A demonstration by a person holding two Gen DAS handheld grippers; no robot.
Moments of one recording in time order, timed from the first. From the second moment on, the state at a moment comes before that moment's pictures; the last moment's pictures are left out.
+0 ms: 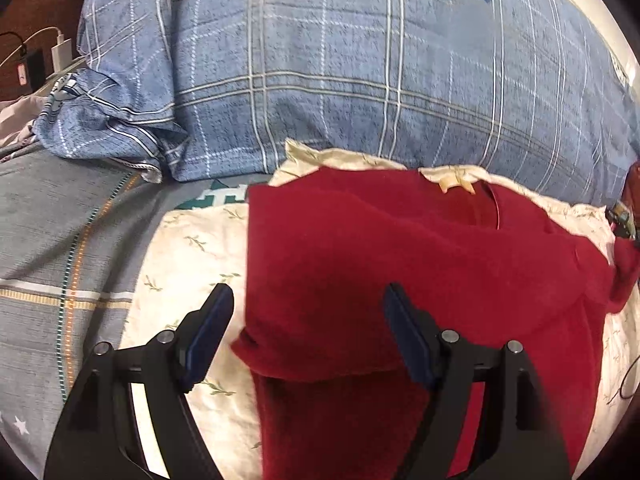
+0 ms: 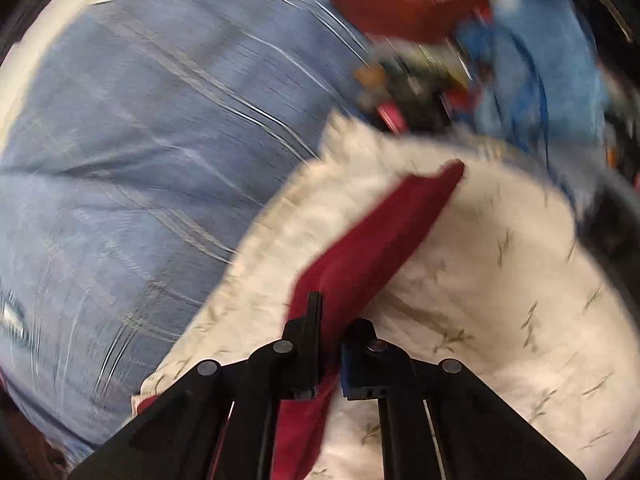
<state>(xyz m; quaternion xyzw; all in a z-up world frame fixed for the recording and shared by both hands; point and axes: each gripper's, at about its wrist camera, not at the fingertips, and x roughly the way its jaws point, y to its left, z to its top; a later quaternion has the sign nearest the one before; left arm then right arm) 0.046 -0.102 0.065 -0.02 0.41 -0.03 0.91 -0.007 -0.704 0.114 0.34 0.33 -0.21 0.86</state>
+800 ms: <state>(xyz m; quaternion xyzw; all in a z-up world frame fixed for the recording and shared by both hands) 0.035 -0.080 0.080 -0.07 0.40 -0.04 0.91 0.031 -0.329 0.065 0.06 0.48 0.17 0.86</state>
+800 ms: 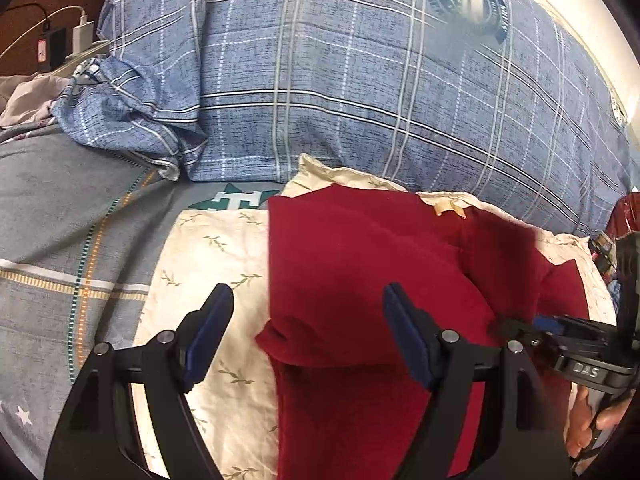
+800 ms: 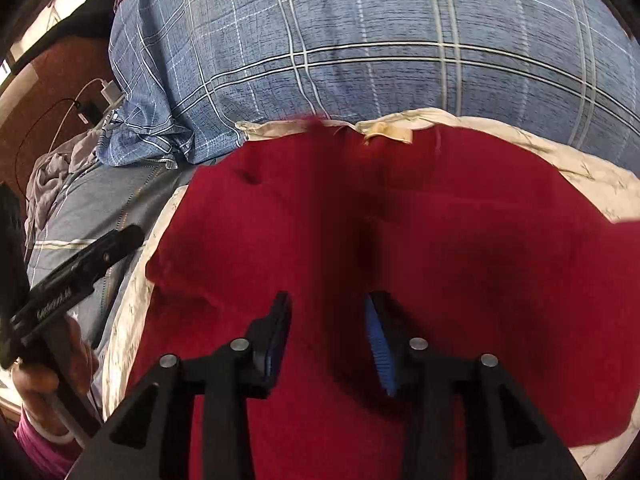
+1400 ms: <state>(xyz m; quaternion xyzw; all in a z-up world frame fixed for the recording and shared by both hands) 0.059 -0.147 0.057 -0.09 0.46 -0.13 0.88 -0.024 -0.455 0.097 0.12 0.42 0.07 0.89</state>
